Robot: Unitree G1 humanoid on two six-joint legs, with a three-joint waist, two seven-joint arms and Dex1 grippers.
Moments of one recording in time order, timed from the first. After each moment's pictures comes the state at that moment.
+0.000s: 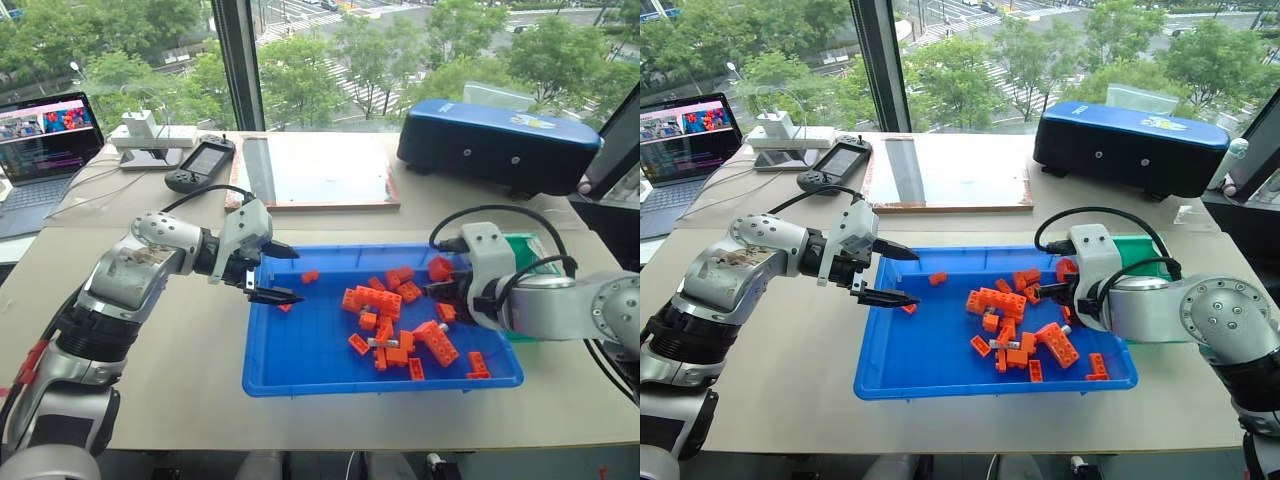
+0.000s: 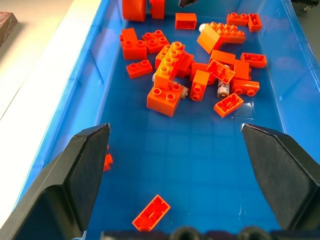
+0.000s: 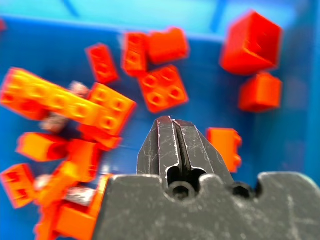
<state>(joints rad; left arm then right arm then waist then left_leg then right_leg) -0.75 0.77 -0.22 -0.08 -0.38 0.63 -1.27 -0.62 -1.09 0.18 -0.38 1.90 1.13 -0.72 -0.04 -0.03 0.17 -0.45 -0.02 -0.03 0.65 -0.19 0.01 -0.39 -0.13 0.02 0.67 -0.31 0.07</state>
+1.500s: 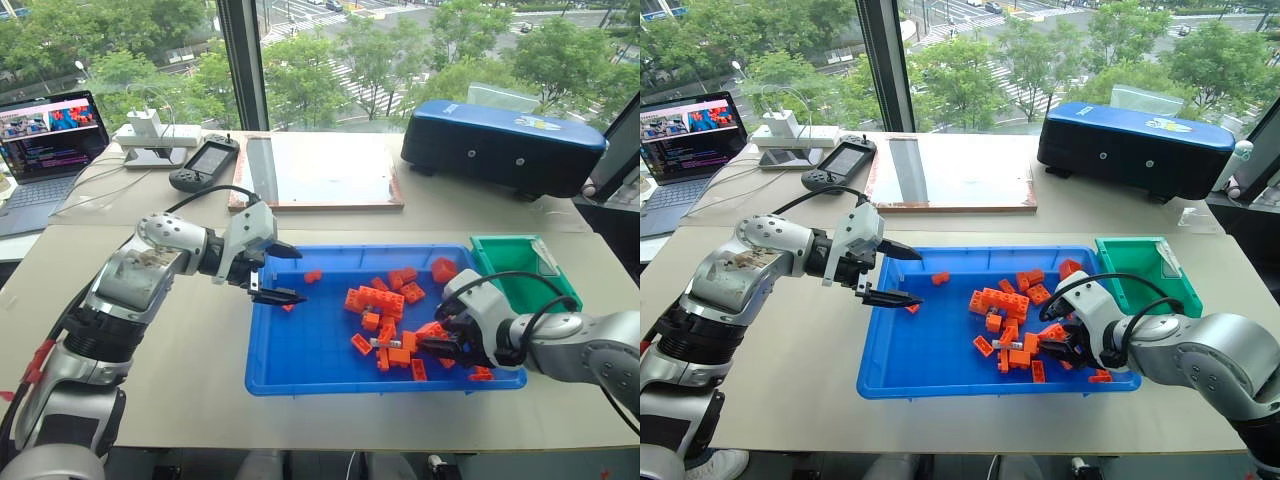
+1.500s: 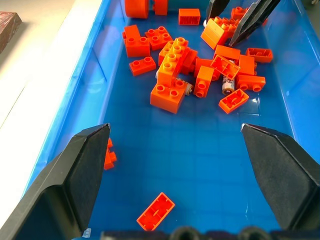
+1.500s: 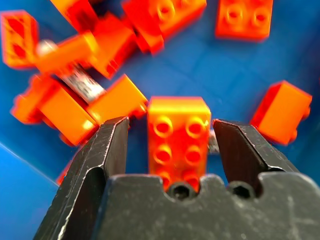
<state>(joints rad) -0.75 0.75 -0.22 -0.07 -0.33 0.61 -1.28 -0.31 -1.04 0.09 -0.56 1.05 1.27 0.10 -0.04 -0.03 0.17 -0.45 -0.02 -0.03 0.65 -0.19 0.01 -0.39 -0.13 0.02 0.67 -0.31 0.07</state>
